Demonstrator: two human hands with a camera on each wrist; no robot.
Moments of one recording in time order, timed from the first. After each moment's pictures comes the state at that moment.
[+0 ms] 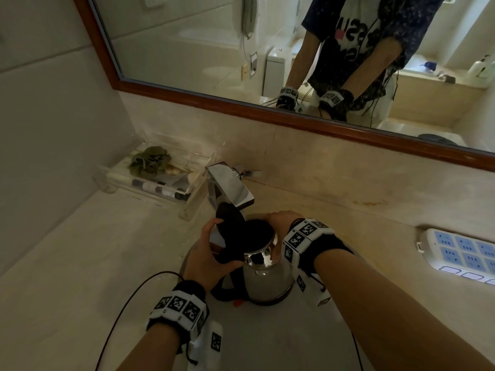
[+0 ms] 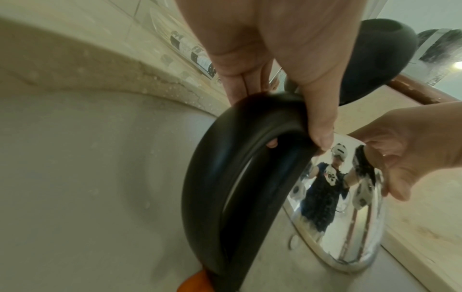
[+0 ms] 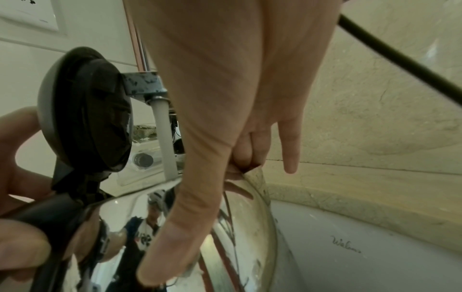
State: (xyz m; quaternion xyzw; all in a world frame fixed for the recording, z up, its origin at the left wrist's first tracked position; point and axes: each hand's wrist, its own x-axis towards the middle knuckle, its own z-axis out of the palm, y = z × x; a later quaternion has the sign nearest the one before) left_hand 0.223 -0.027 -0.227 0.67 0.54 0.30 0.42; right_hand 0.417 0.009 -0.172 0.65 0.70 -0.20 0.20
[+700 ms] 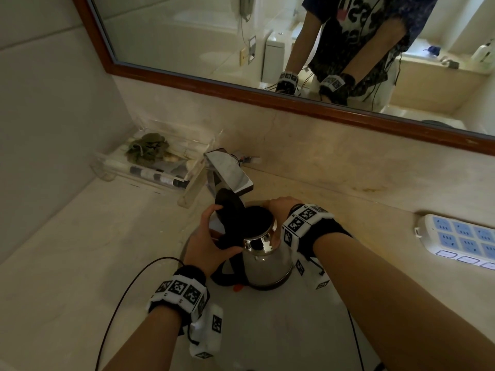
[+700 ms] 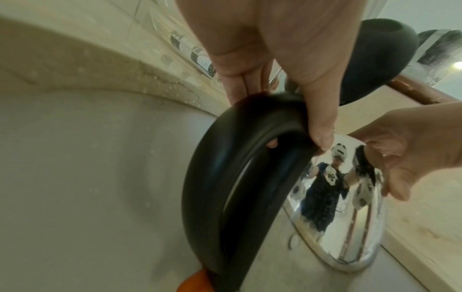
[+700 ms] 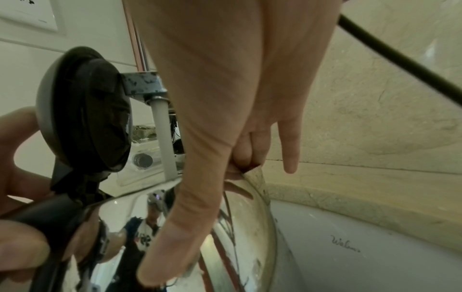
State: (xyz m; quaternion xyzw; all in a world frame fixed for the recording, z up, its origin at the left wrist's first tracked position) left_hand 0.224 -0.031 -0.224 0.66 0.54 0.30 0.42; right_hand 0.413 0.003 -0.160 0.66 0.69 -0.21 0.20
